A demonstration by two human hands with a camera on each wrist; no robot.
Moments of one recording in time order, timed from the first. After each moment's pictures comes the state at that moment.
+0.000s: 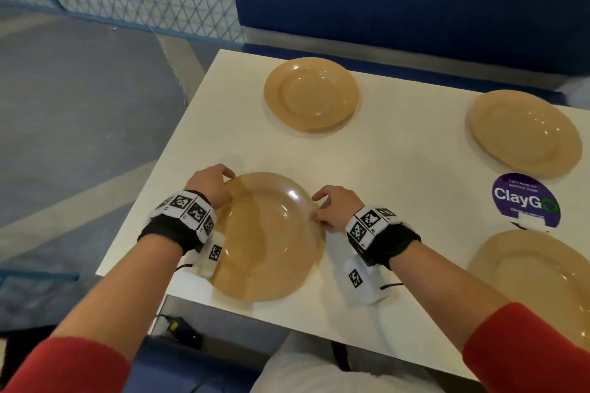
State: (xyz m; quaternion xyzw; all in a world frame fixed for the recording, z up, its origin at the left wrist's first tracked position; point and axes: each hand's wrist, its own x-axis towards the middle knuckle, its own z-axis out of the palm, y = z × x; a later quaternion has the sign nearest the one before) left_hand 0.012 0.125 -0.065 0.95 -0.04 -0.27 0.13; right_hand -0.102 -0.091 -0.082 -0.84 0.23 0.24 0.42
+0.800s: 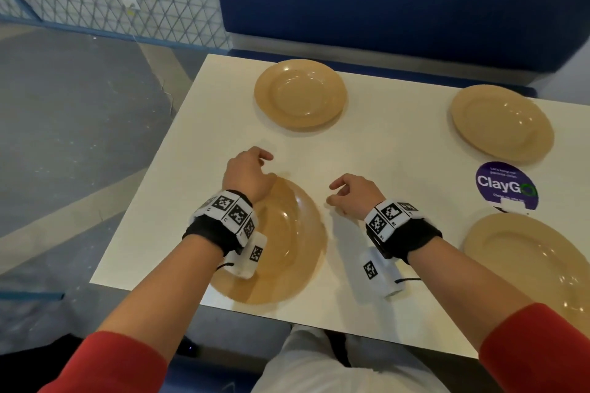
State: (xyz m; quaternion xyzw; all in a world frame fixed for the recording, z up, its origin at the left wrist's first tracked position) left_hand -0.022 0.064 -0.047 0.93 -0.10 -0.17 0.31; right_hand -0.122 -0.116 -0.068 -0.86 0.28 0.15 0.40
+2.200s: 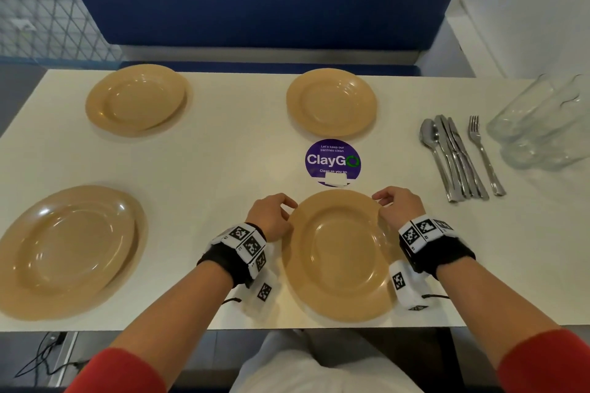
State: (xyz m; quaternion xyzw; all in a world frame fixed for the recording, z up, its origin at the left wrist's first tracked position) left_hand -0.239 -0.221 -0.081 0.87 -0.20 -0.38 0.26; right_hand -0.374 -0.426 -0.080 -0.82 0.47 0.06 0.33
